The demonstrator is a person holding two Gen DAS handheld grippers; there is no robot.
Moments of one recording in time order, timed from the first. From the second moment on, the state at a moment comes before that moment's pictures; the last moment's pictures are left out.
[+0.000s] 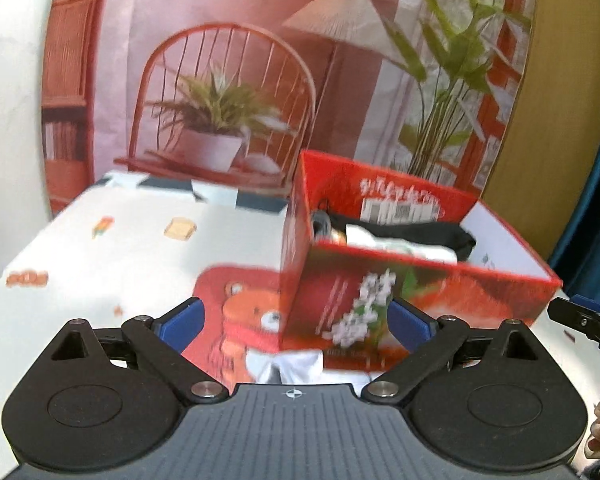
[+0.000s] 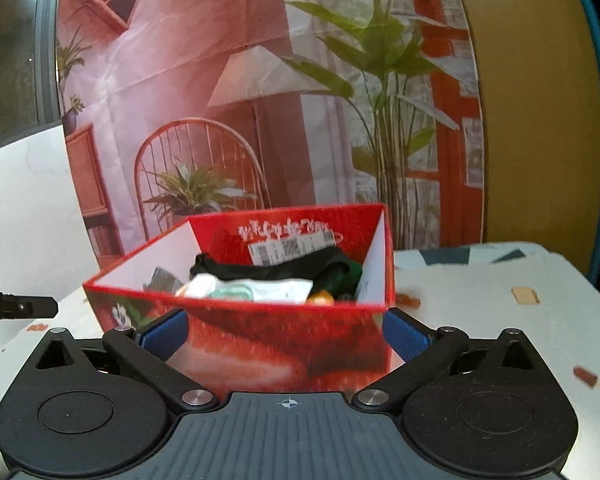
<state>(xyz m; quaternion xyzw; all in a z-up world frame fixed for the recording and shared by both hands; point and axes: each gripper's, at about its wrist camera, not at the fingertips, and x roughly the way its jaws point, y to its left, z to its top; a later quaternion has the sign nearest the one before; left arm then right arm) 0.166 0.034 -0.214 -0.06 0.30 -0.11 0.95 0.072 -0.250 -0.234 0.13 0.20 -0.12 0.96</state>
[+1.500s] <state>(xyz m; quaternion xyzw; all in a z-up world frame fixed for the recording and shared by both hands) 0.197 0.025 -0.279 -0.05 0.40 -0.08 0.91 0.098 -0.264 -0.323 0.18 0.33 -0.12 0.92</state>
